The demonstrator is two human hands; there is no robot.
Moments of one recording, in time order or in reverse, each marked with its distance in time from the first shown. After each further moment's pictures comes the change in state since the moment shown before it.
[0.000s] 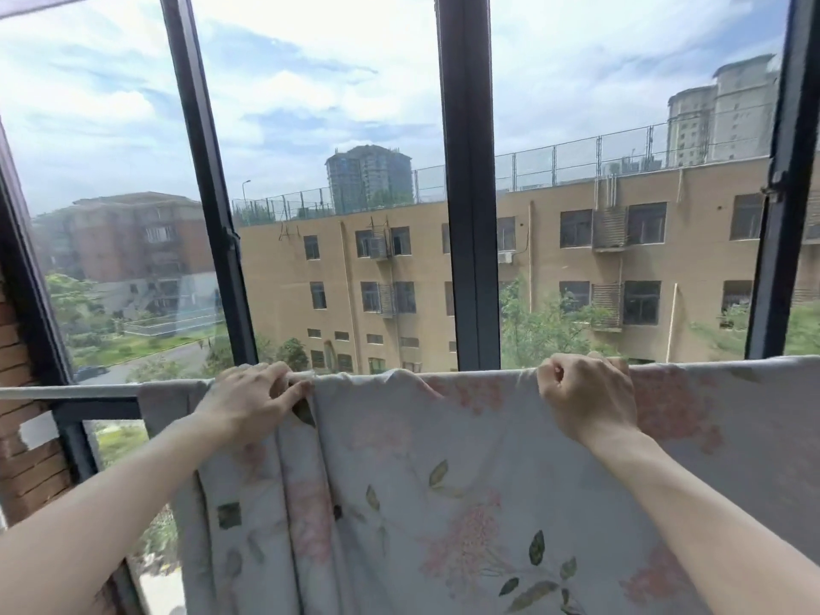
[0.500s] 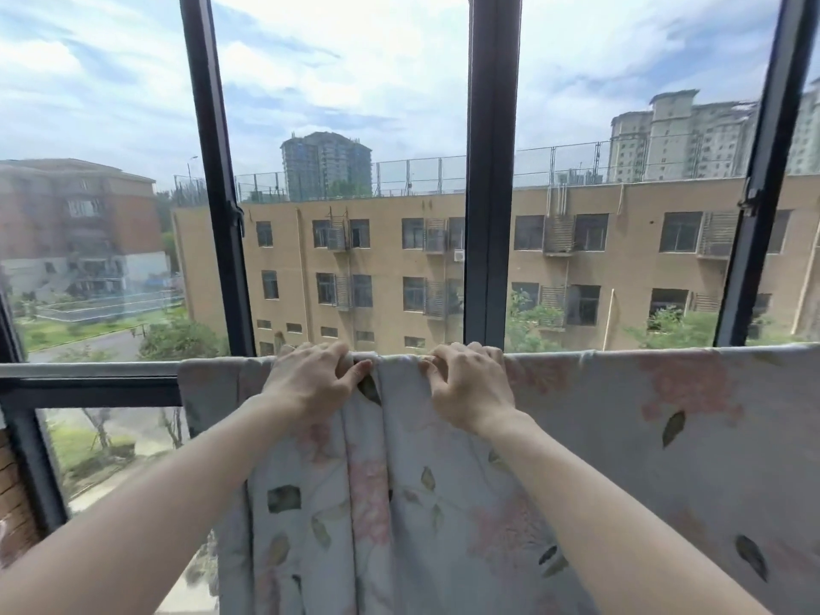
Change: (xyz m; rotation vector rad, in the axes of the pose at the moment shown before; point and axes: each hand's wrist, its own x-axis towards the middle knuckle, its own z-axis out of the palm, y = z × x) left_hand 0.011 -0.030 0.020 -0.127 0.101 0.188; right_hand -0.049 -0.210 0.065 0.052 -0.204 -0.226
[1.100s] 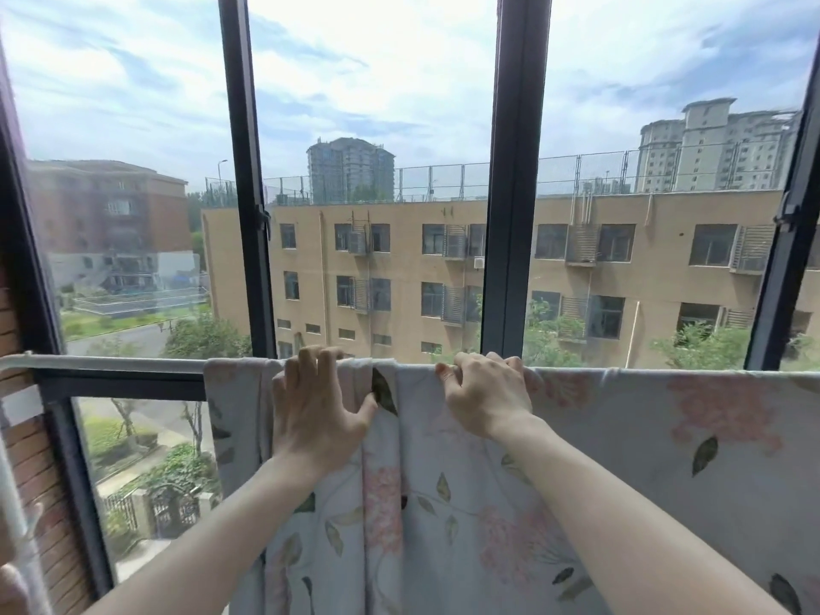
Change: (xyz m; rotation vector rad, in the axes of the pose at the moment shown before) left_hand -0.057 0.017 0.014 -0.159 0.393 -0.165; right_hand 0.006 0.001 -0.005 -0.075 -0.019 0.017
